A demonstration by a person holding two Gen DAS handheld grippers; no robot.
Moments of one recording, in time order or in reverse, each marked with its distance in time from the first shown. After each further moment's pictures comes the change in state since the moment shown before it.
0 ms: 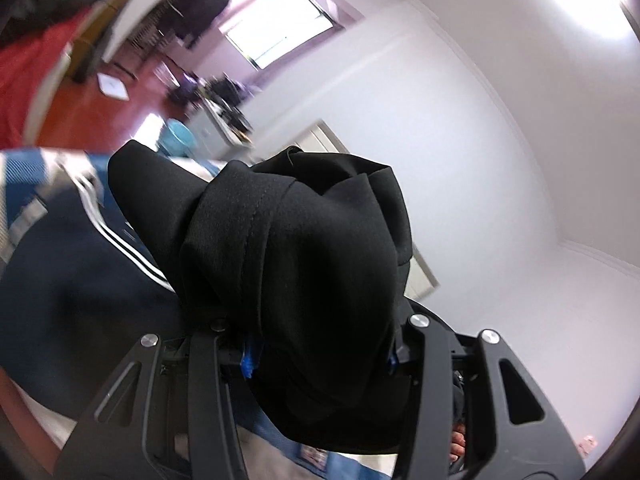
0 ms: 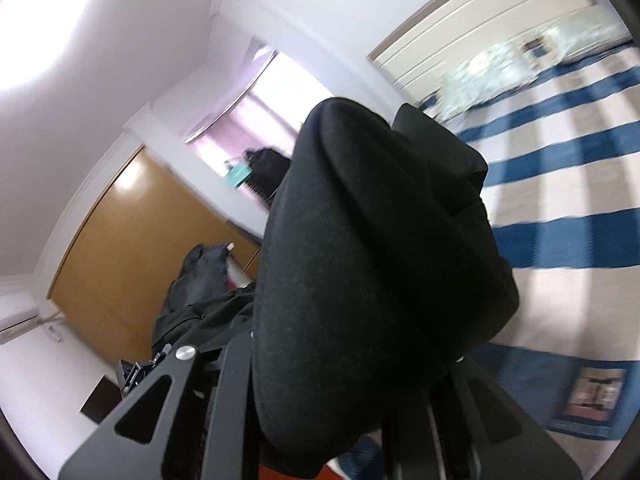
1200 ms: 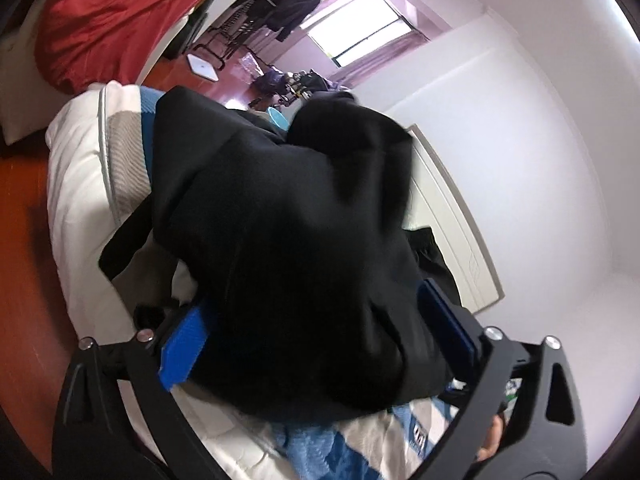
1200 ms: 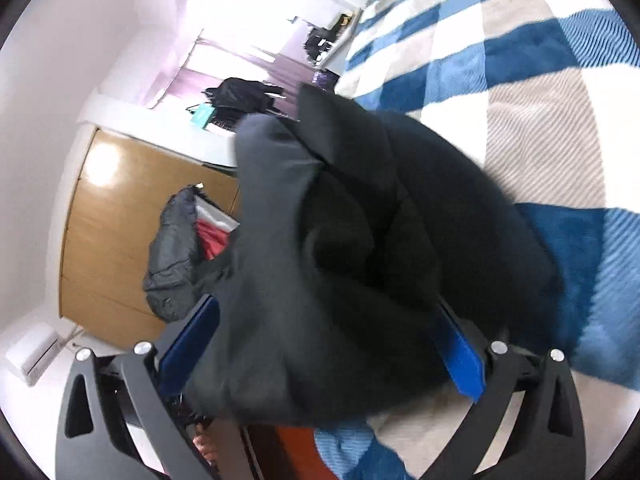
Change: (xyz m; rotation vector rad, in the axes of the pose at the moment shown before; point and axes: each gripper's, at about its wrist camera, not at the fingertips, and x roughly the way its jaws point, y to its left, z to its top) left arm -0.060 0.235 -0.069 -0.094 0.022 0.215; right arm 0.139 -0.118 -0.152 0.229 0.268 0.003
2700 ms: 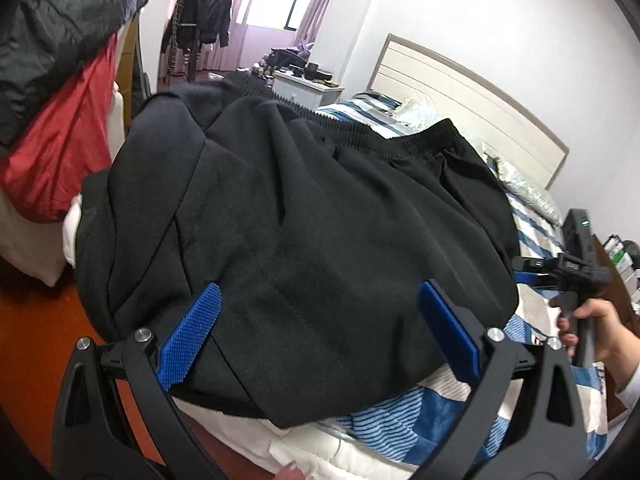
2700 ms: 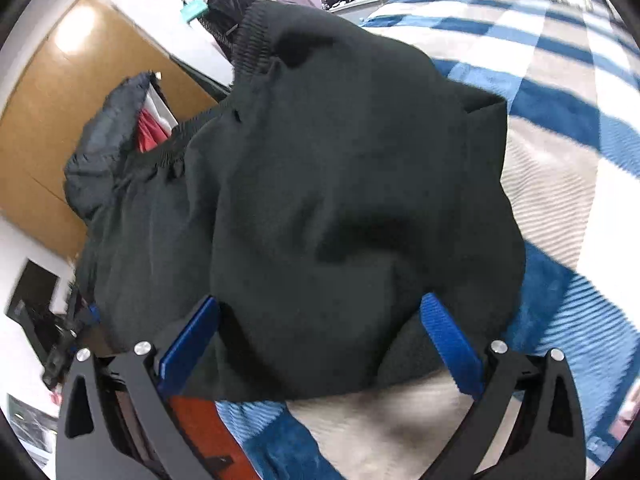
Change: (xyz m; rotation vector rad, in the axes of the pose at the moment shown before) left arm 0.049 -0.100 -0.041 0.534 0.134 0.288; right arm 0.067 0.062 -0.008 -0.402 0.207 -0.378
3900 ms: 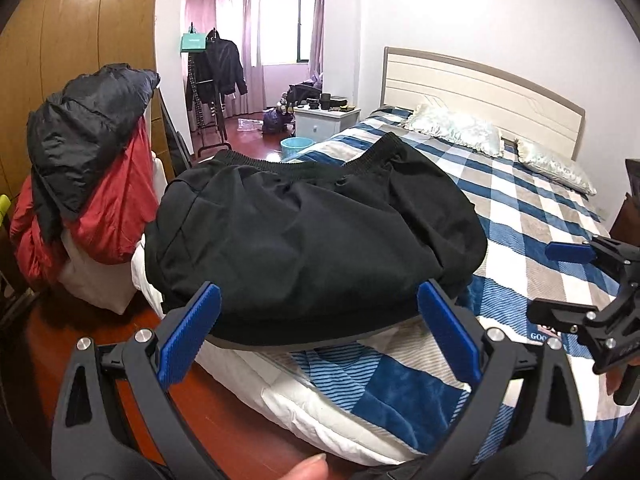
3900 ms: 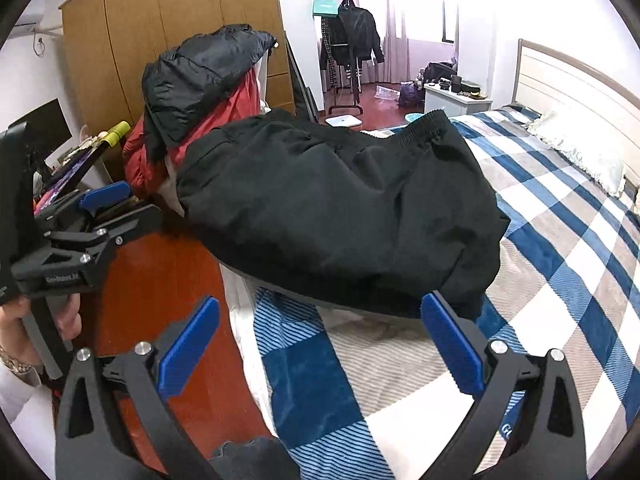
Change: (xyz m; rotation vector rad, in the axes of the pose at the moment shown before) left arm -0.121 -0.156 -0.032 0.156 -0.092 0.227; right arm -0.146 0.144 -0.114 -0.501 -0.137 -0.074
